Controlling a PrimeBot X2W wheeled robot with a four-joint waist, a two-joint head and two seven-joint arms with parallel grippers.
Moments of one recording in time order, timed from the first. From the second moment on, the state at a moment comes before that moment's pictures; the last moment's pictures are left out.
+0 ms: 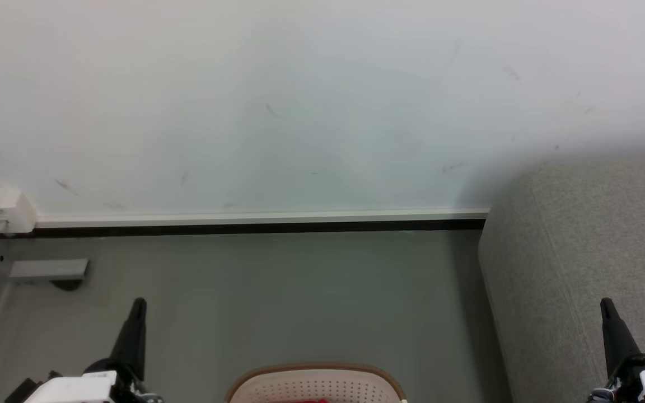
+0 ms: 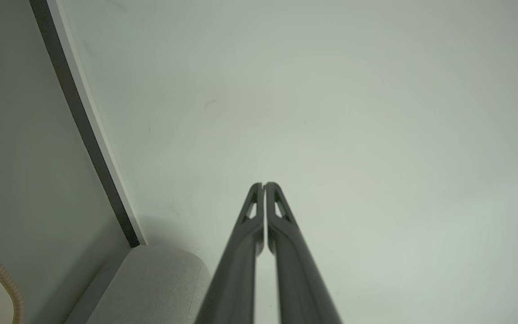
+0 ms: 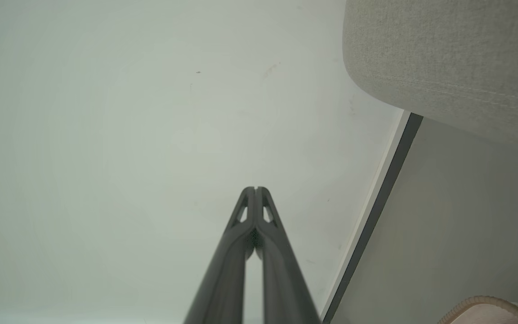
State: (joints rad) left arm -0.11 0.05 0.11 0.25 -1.61 -0.13 0.11; right arm -0.10 -0.05 -0.11 0.25 1.61 0.13 0.11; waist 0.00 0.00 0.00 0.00
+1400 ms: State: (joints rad) left arm -0.10 0.04 0.11 0.26 -1.60 -0.13 0.11; right arm -0.09 -0.05 -0.11 0.26 1.61 0.13 0.11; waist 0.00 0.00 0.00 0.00
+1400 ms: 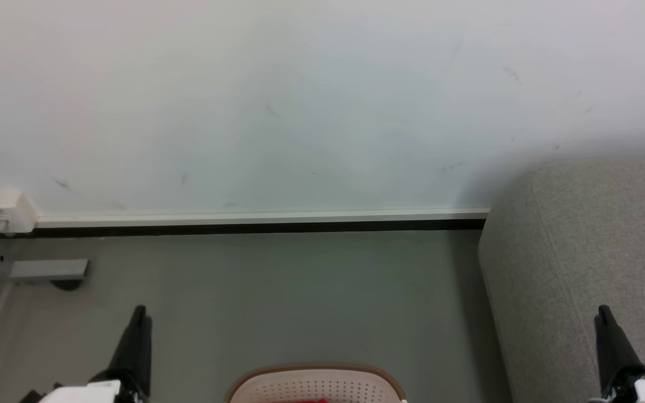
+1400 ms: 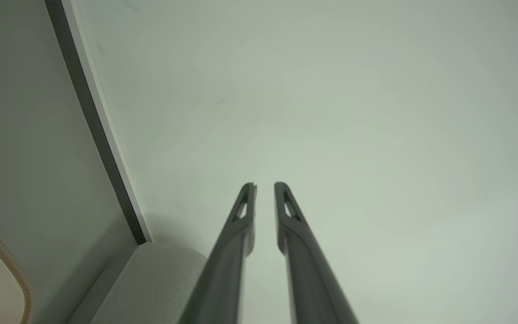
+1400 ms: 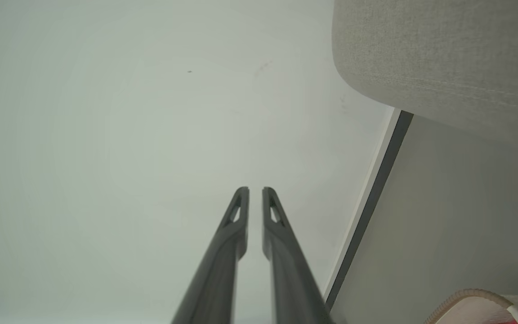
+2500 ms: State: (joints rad) left arm -0.08 0.04 0.09 0.16 -1.28 -0.13 -0.03; right arm -0.10 -0.06 0.05 0.17 1.34 0.13 -0.03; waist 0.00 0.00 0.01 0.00
